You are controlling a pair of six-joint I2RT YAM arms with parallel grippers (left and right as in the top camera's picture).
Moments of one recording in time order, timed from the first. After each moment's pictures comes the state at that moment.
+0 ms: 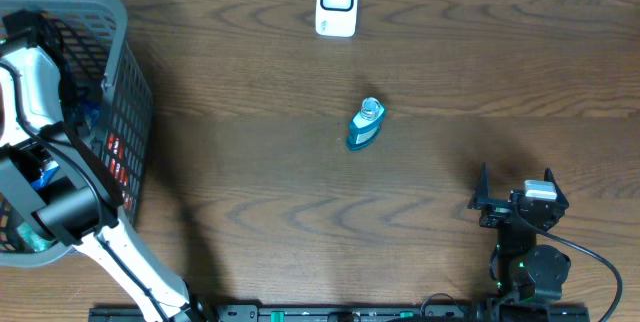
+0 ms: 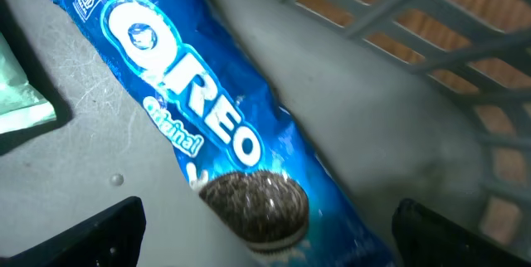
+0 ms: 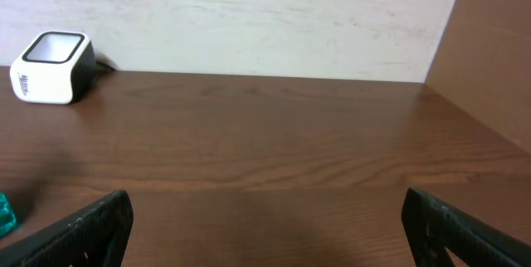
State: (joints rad) left arm 0.50 2.19 1.86 -1.08 -0.35 -1.49; right arm -0.11 0.01 0.01 -0.07 0.04 -0.07
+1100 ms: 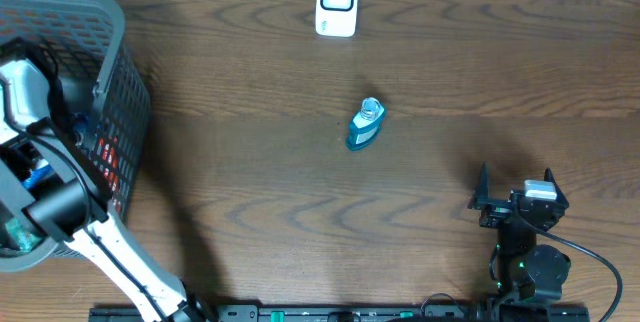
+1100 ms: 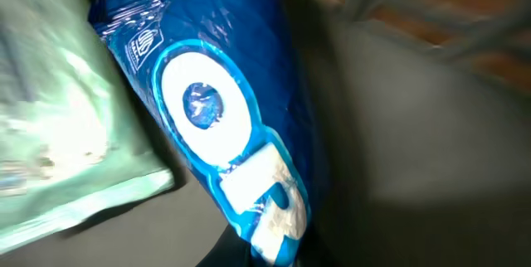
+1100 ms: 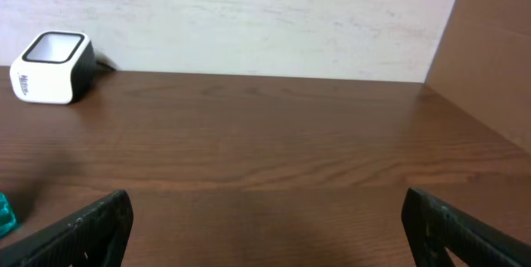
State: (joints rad) left arm 0.58 2.22 1.84 -1.18 -0.42 -1.32; right arm -0.11 0.01 0.01 -0.07 0.04 -0.07
